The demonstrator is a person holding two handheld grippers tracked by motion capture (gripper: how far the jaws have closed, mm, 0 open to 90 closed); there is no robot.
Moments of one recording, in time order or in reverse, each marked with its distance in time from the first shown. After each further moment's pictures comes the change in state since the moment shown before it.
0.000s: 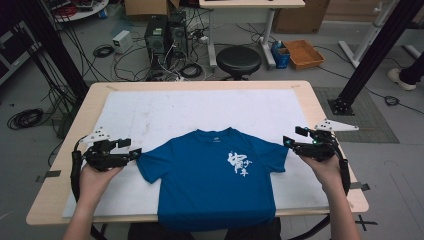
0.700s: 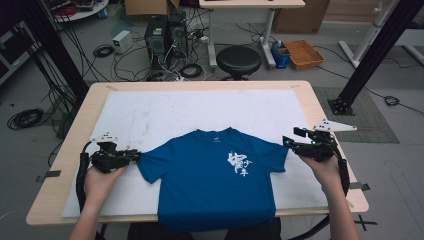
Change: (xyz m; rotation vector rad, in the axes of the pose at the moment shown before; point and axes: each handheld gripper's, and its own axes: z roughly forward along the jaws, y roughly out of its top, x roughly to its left) left arm 0.006 -0.015 0.017 0.142 0.064 -0.112; right arm 0.002 -0.001 0.002 0.016 -0.006 -0.017
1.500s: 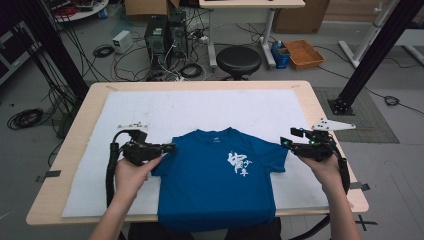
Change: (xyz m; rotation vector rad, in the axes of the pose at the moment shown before) left arm -0.109 0.060 0.028 -0.051 -0.284 -0.098; right arm 0.005 0.006 -0.001 0.010 0.060 -0.017
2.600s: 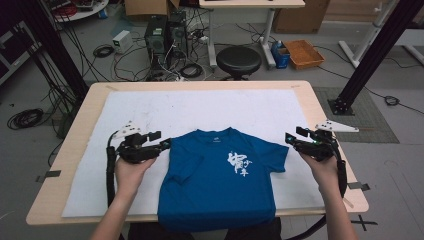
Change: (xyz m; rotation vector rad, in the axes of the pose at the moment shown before) left arm 0.034 -0.013 -0.020 -0.222 0.190 0.236; right arm -0.009 -0.011 0.001 -0.041 -0.145 0.095
